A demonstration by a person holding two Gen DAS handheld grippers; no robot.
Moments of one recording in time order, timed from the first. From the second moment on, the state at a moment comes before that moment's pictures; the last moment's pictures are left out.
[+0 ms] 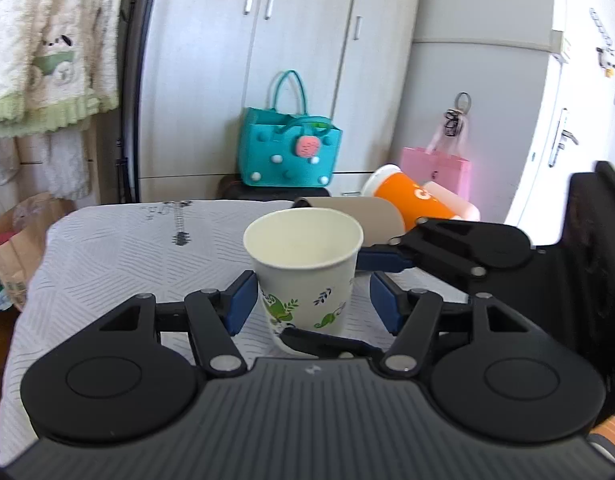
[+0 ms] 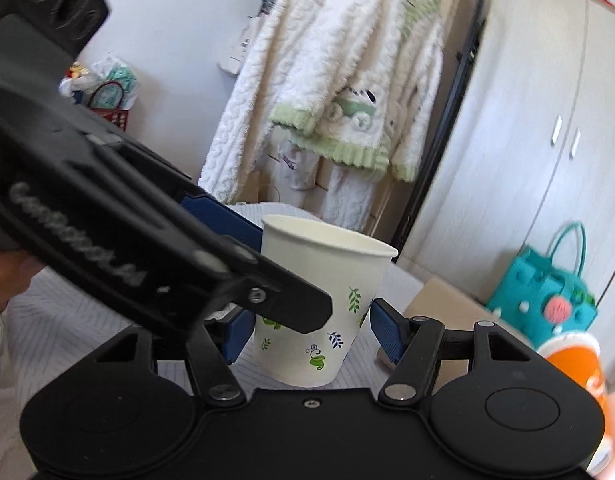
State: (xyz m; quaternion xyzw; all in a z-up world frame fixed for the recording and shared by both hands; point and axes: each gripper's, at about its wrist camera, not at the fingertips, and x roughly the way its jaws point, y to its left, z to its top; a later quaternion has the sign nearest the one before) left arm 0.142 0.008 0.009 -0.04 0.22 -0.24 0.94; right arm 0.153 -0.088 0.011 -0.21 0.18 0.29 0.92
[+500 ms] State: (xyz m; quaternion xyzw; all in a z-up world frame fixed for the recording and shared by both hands) left arm 0.145 0.004 -0.001 -0.09 0.27 -0.24 0.93; right arm 0.157 -0.106 0.010 -0.15 0.23 0.28 0.92
